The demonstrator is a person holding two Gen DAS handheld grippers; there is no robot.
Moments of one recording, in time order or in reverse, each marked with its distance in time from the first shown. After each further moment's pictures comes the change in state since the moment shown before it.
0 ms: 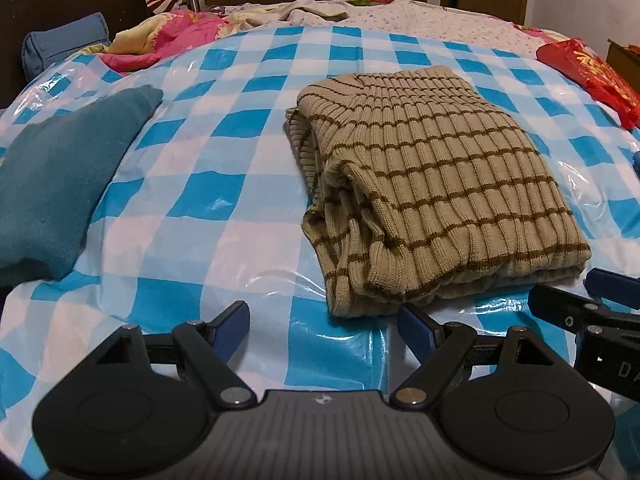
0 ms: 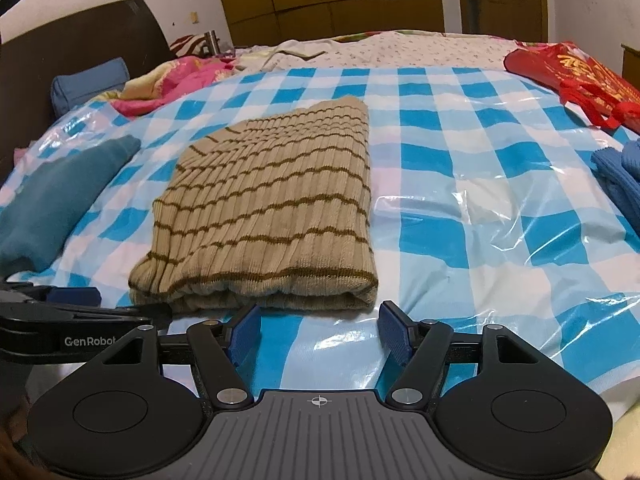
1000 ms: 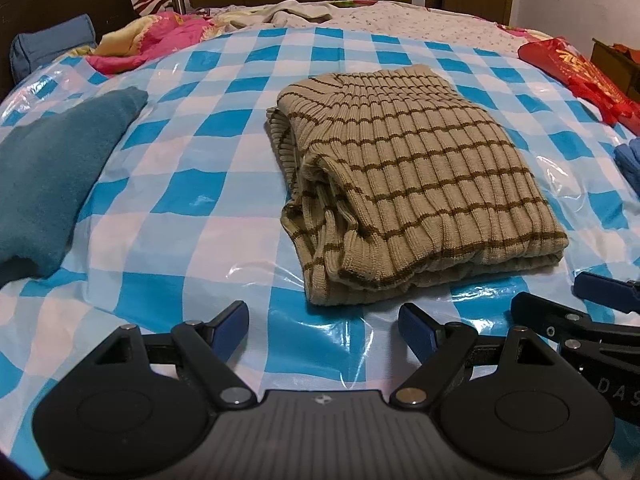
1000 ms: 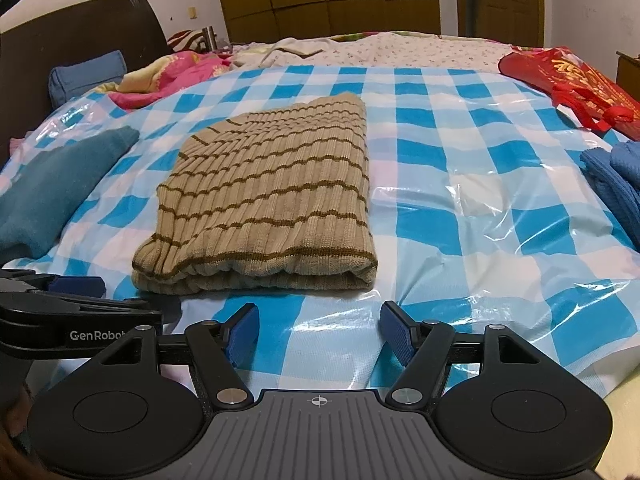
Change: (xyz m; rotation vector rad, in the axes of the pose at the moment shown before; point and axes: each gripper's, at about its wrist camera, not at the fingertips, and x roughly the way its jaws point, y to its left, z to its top) left arm -0.006 -0.005 -0.005 0.012 -0.001 -0.052; right arm -0.009 0.006 -0.009 -0.016 0.000 -0.032
